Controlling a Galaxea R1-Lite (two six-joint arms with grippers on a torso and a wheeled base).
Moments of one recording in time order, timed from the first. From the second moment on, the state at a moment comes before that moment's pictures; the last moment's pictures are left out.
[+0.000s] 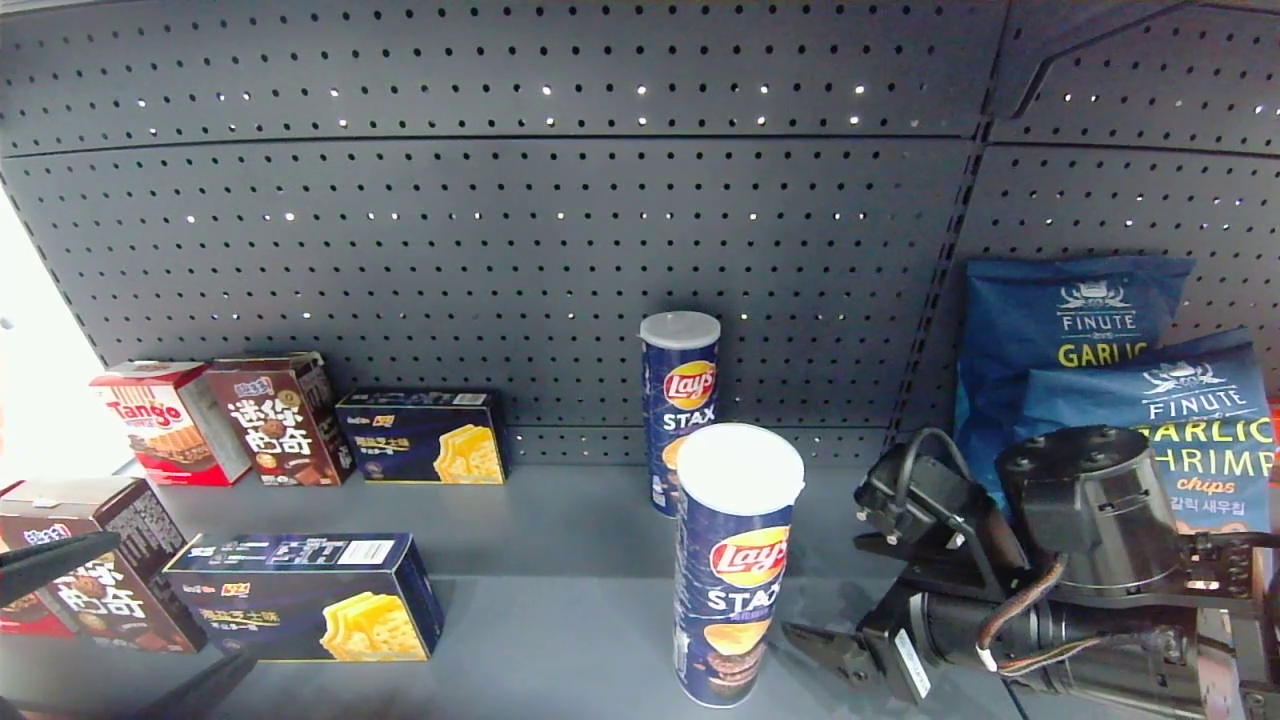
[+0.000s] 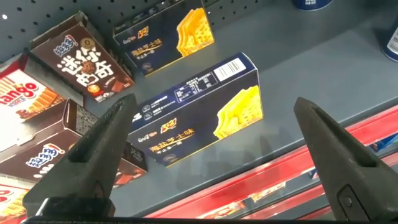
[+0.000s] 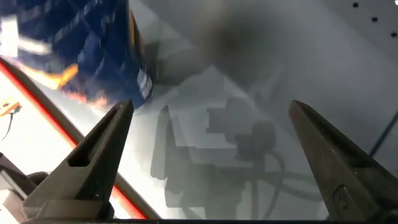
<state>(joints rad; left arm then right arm) -0.33 0.78 -0.48 0.00 0.07 0.26 0.74 1.56 -0.64 -0.35 -0.06 -0.10</state>
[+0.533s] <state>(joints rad) -0.33 0.79 -0.48 0.00 0.07 0.26 0.77 1.60 -0.65 -0.35 -0.06 -0.10</state>
